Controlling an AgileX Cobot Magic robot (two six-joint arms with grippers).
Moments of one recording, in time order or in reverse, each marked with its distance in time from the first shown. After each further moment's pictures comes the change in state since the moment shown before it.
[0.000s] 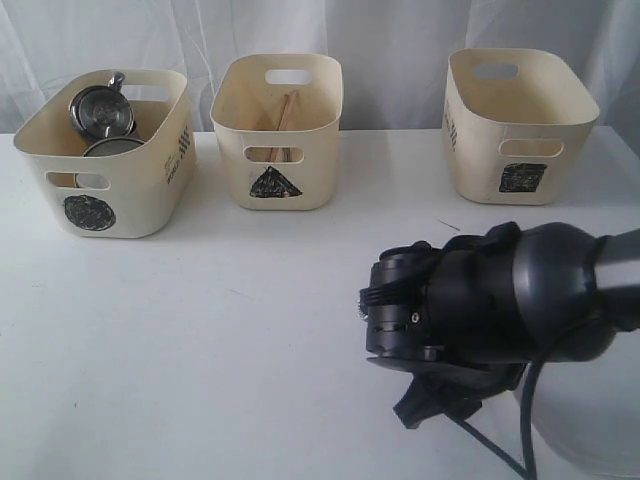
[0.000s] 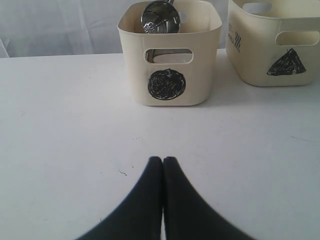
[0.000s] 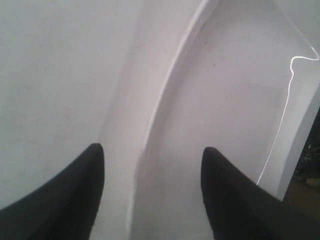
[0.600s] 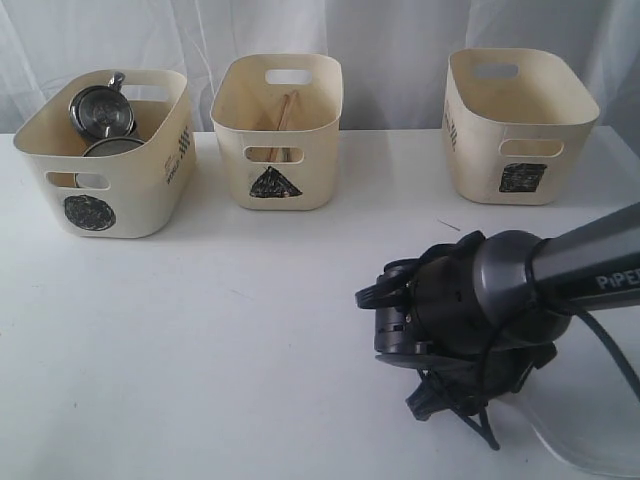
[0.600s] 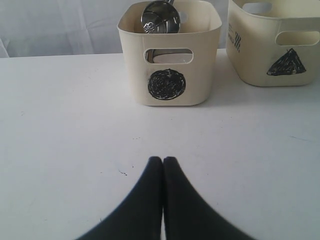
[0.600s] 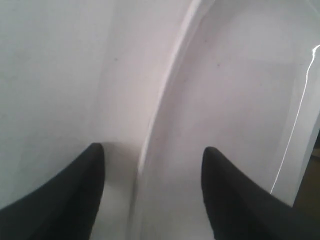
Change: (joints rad) left arm 0.000 0.000 0.000 0.000 0.000 0.000; right arm -0.086 0.128 0.000 -0.062 -0.056 0.112
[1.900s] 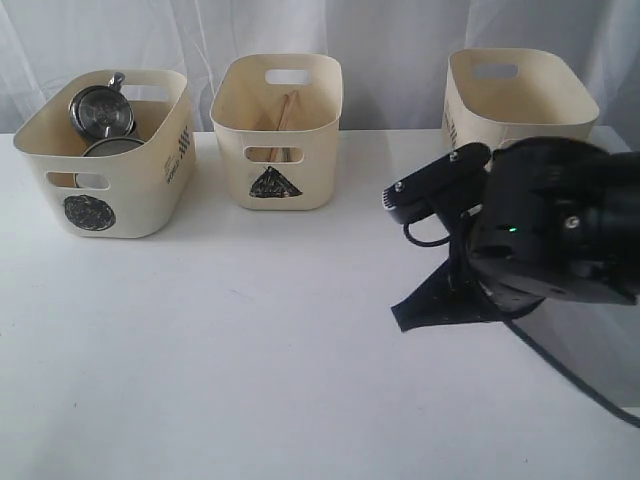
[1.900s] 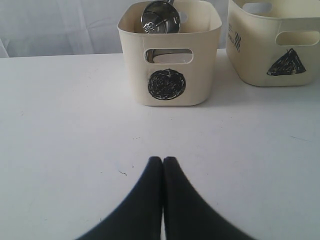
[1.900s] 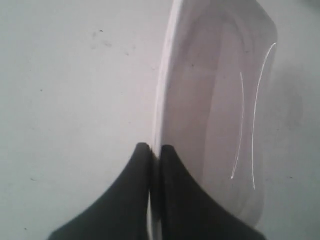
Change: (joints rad) left arm 0.000 0.000 0.000 0.000 0.000 0.000; right arm -0.033 -0.422 0.001 0.088 -0.118 -0.144
